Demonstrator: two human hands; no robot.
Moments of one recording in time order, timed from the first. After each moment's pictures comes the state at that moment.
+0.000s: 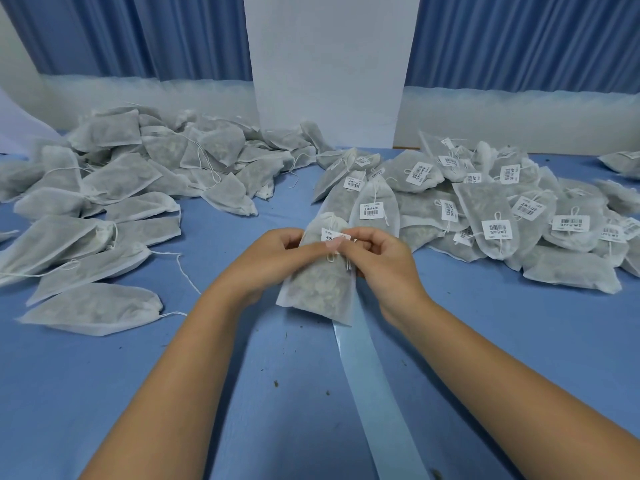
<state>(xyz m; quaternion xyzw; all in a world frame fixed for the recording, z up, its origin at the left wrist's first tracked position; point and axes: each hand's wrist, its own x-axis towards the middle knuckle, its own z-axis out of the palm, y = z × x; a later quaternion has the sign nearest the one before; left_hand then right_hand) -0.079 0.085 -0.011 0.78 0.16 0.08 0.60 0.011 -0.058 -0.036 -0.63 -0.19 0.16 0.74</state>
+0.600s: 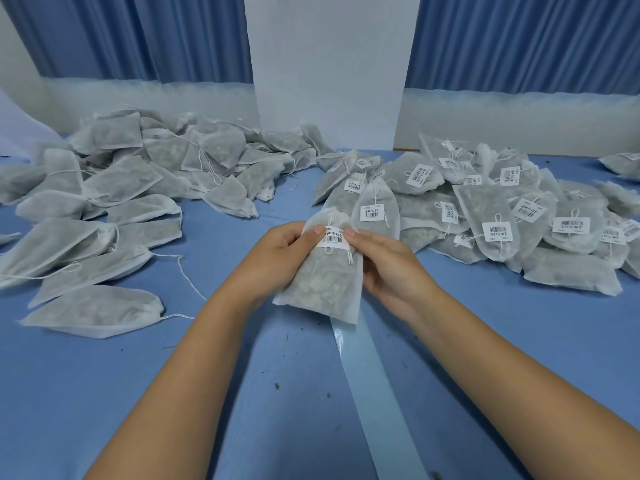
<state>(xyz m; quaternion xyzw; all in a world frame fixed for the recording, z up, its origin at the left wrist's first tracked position) -0.076 0.080 -0.013 0.77 0.14 0.16 0.61 0.018 -0.065 -0.023 -0.50 -0.18 0.35 0.77</state>
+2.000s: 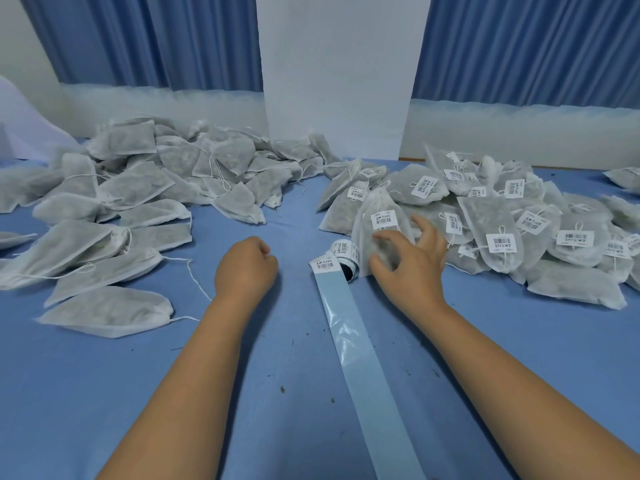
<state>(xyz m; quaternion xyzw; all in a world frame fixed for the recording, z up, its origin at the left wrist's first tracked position) -0.070 0.127 -0.044 0.86 0.39 0.20 0.27 0.054 -0.077 -0.055 -0.86 -0.28 -0.18 0.38</state>
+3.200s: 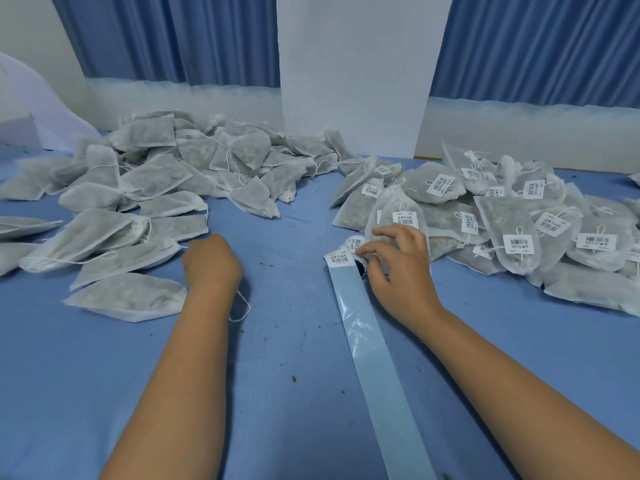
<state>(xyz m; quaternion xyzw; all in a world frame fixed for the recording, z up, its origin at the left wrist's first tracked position) -0.100 0.168 -0.037 0.83 0.54 0.09 0.13 0.028 -0.066 -0.052 -0.81 -0.42 -0.16 0.39</state>
